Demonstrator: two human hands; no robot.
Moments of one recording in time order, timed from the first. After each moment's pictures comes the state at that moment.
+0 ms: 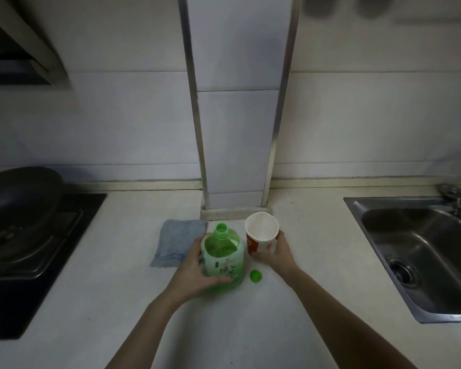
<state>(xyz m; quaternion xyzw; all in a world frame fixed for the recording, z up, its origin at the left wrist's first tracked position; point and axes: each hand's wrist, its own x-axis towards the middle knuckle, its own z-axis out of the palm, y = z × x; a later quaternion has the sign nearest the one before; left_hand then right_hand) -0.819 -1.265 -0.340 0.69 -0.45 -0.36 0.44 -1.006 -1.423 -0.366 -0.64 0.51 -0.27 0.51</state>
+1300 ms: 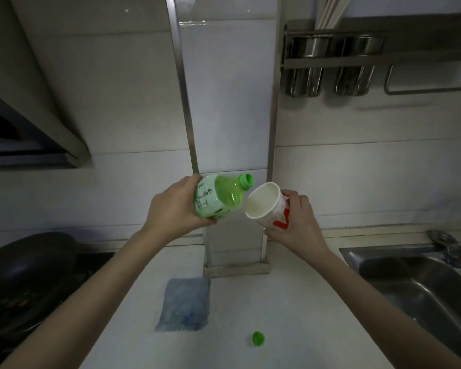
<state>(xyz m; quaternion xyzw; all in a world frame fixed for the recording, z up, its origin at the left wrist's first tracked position) -0.772 -1.343 -0.050 0.73 -0.63 0.12 0.26 -1.013 -1.463 -0.113 -0.82 0.39 -0.38 0.17</state>
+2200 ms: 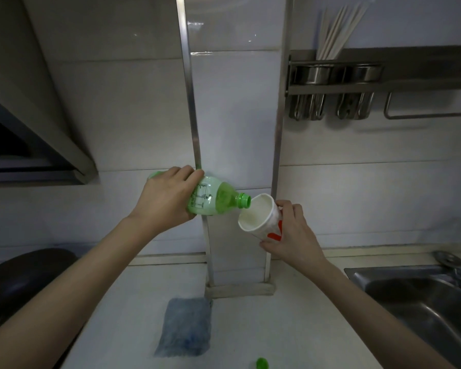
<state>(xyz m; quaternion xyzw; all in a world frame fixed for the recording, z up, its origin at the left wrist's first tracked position) -0.746 -1.347 0.005 0.66 -0.66 0.34 0.09 -0.991 -1.463 -0.092 -0.85 0.38 -0.35 0.12</state>
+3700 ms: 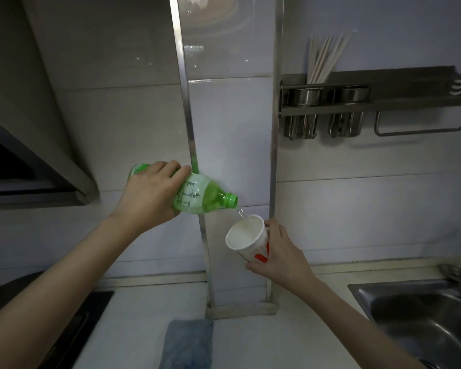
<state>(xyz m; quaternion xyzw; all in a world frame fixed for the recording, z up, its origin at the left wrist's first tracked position) -0.730 -1.342 0.049 0.65 -0.65 0.39 0.07 -0.976 -1.455 -0.092 -0.86 0.37 -0.31 0.16</state>
